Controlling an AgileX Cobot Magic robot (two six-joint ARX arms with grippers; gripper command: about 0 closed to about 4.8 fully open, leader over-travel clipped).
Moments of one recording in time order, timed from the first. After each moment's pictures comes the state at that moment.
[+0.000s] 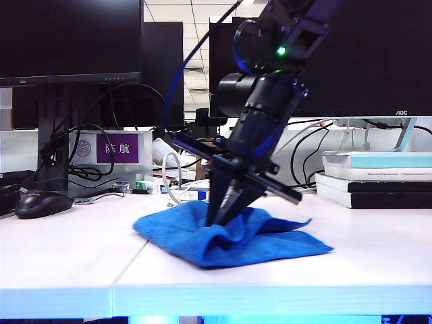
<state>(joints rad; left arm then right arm) -0.22 1.11 1.72 -1.21 0.31 0.19 0.59 2.07 1.53 -0.79 -0.43 0.49</state>
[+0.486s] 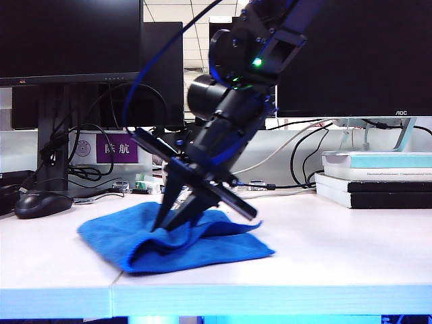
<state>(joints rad) -0.22 1.10 1.72 -1.23 0.31 0.19 0.67 2.12 1.53 -0.61 -0.54 0.60</state>
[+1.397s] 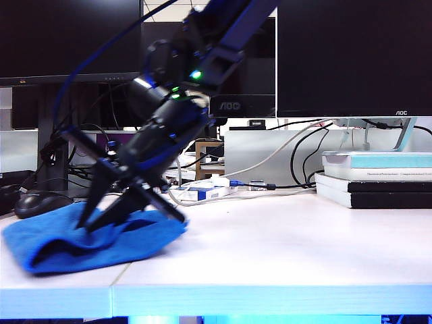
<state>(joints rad) -0.22 1.09 1.72 -1.23 0.31 0.19 0.79 2.32 1.83 -0.59 -0.60 0.68</state>
